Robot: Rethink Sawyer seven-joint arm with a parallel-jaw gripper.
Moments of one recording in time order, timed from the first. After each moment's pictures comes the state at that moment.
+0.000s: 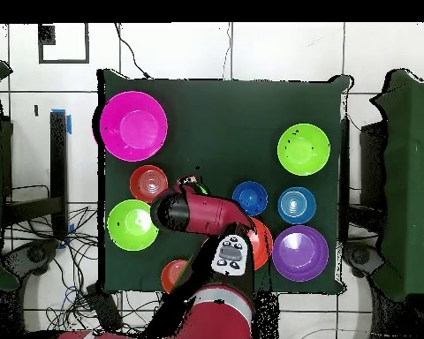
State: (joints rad) arm 0.01 -0.51 -0.20 1.77 0.08 0.20 2.88
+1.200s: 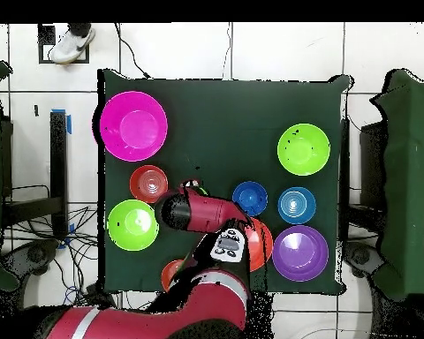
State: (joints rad) arm 0.02 -0.42 -0.21 1.73 0.09 0.20 2.88
